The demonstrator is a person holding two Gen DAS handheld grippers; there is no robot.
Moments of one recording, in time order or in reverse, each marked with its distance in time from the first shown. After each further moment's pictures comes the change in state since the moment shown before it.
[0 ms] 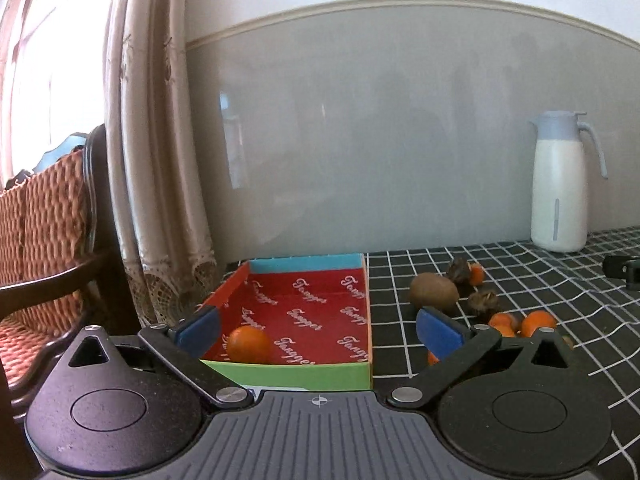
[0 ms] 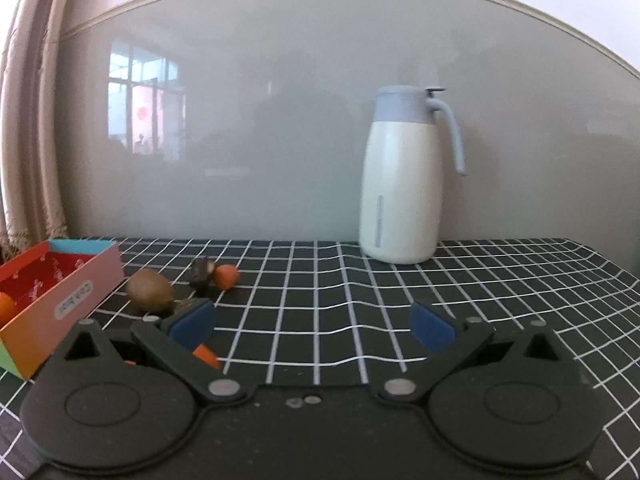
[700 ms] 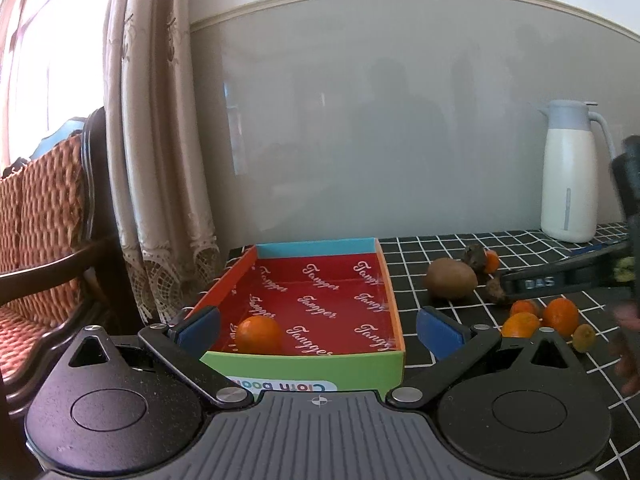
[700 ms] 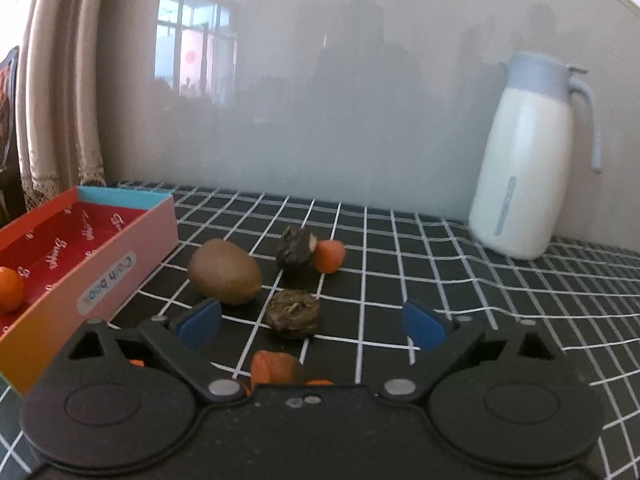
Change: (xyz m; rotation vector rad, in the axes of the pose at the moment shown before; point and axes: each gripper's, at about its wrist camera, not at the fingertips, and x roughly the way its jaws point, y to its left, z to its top) left arm 0.019 0.017 -0.008 -0.013 0.032 -0.009; right arm 0.092 0.093 0.007 -0.103 0.163 0.116
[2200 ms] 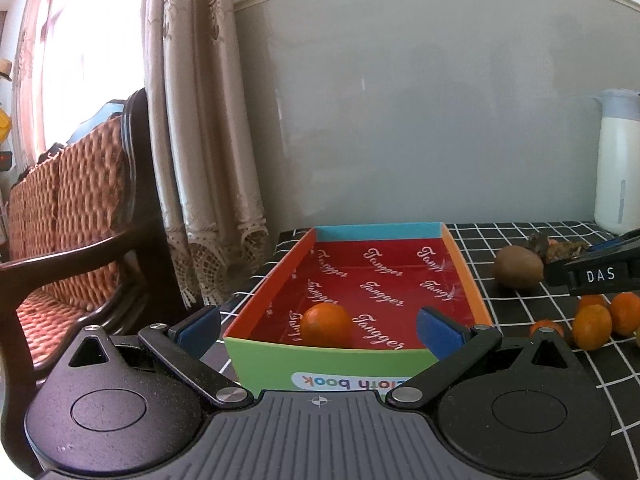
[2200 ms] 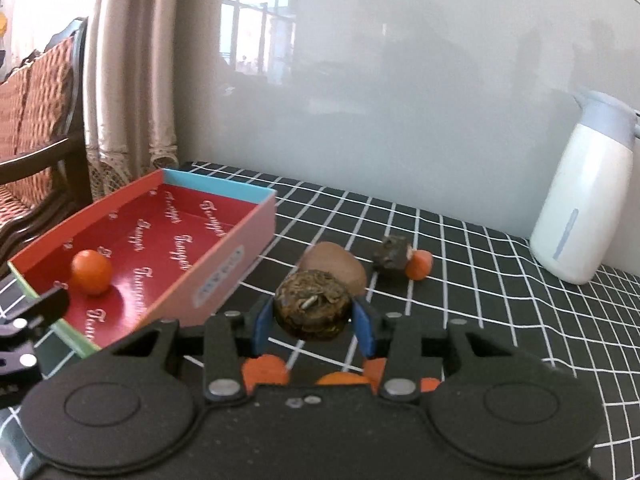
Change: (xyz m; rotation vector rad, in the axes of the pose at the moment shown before) left arm 0.020 0.032 -0.006 -0.017 0.045 0.133; right arm -0.029 0.056 0.020 -0.118 0.039 0.139
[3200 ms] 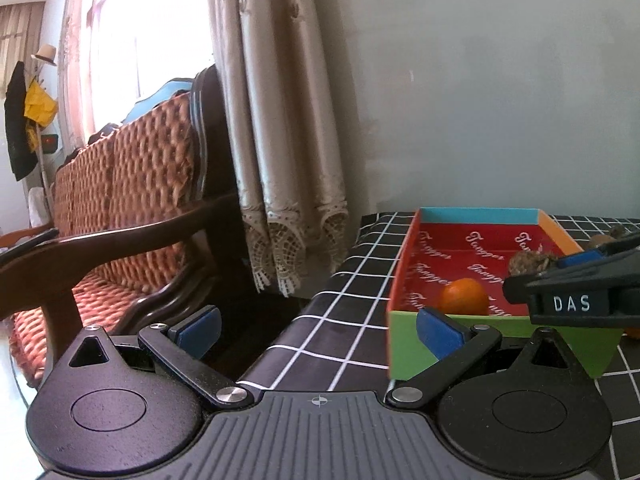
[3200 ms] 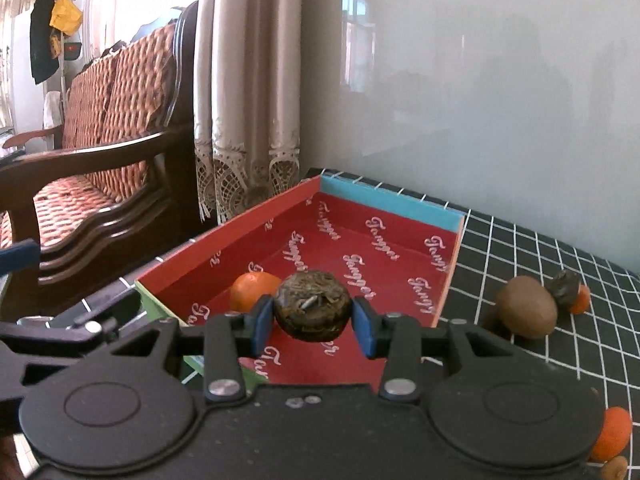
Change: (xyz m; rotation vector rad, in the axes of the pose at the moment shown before) left arm 0.011 0.078 -0.017 -0.043 0.033 0.139; right arm 0.023 0.113 0.014 -0.080 -0.016 0.219
